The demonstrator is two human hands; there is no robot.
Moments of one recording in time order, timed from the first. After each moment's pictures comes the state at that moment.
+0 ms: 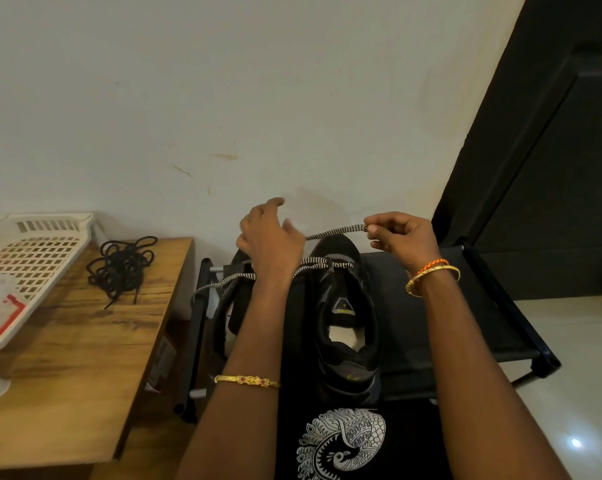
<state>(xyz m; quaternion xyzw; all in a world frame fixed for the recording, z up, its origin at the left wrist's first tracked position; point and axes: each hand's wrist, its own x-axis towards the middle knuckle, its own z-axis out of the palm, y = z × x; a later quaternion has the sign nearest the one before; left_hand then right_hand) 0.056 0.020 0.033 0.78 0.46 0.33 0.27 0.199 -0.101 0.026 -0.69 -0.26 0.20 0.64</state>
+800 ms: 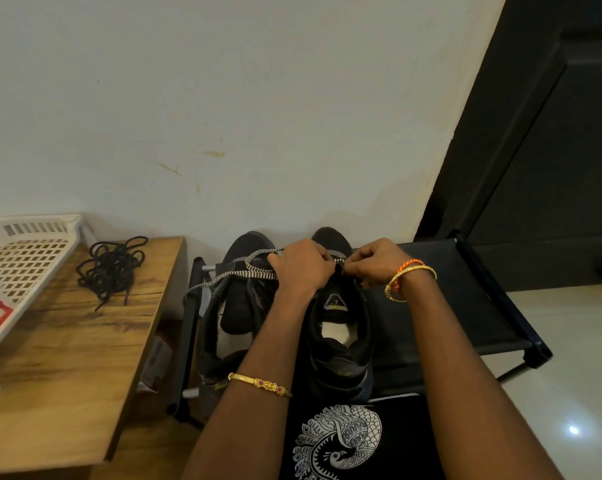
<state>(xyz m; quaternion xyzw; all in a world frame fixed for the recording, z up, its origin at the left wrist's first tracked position) 0.084 -0.010 0.008 0.88 0.42 0.09 0.22 0.181 -0.105 0.019 -0.81 -0.27 0.34 0.39</state>
